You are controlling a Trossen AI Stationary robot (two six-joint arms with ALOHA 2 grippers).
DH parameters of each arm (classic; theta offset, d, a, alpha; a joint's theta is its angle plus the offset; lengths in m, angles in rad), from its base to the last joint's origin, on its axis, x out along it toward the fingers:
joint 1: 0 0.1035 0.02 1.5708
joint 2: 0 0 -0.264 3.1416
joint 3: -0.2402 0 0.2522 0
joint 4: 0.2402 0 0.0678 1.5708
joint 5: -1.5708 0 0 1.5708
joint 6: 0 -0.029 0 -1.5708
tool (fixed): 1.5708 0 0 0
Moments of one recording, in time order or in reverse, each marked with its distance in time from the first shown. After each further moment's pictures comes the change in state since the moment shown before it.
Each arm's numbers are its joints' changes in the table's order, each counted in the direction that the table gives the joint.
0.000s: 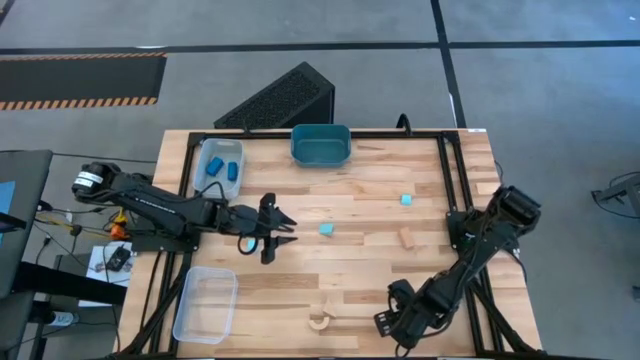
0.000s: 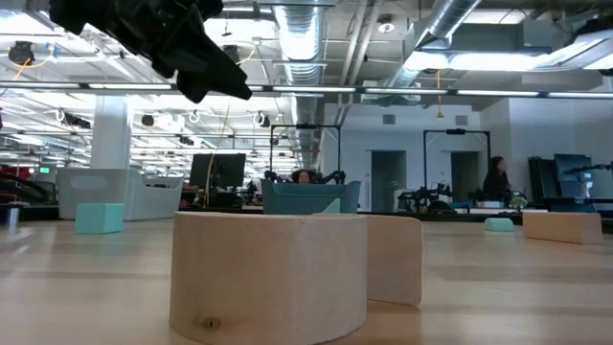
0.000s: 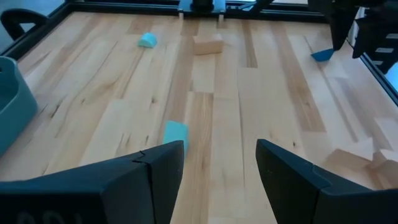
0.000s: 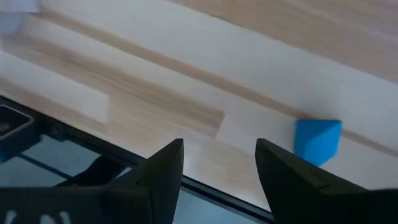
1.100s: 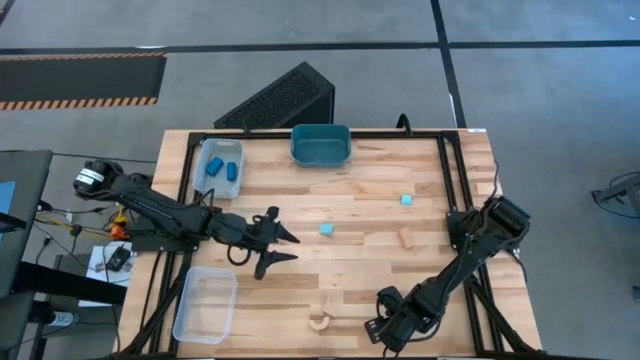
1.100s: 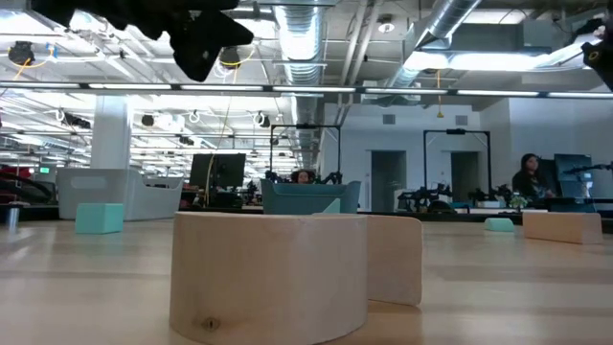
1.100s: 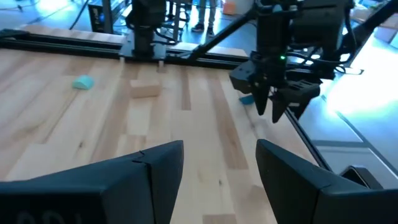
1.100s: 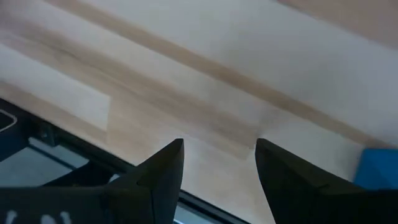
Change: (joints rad) left arm -0.112 0.001 0.035 -0.242 -0.074 0.064; right arm -0.018 -0.123 0.000 -0.172 0.022 0.066
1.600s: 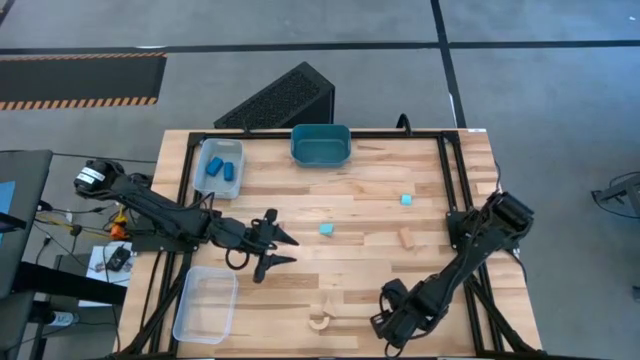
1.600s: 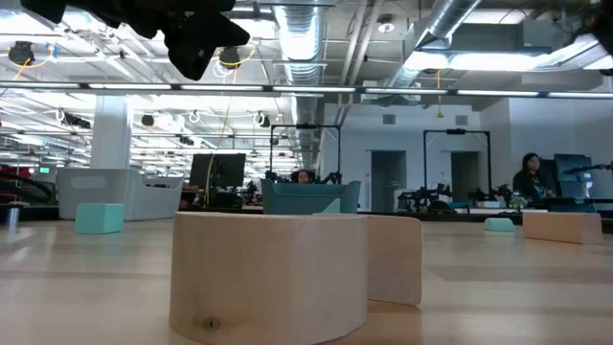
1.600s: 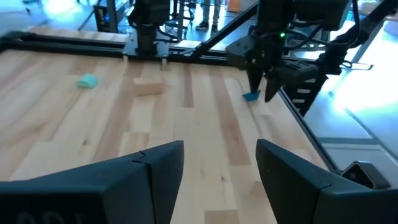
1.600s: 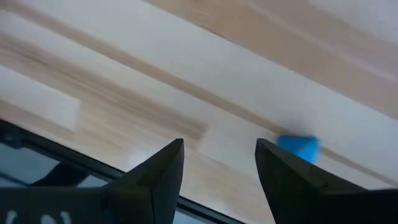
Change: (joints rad) left arm -0.037 -0.003 0.000 0.010 0.057 -0.009; right arm -0.005 0.050 -0.088 0.310 0.028 0.049
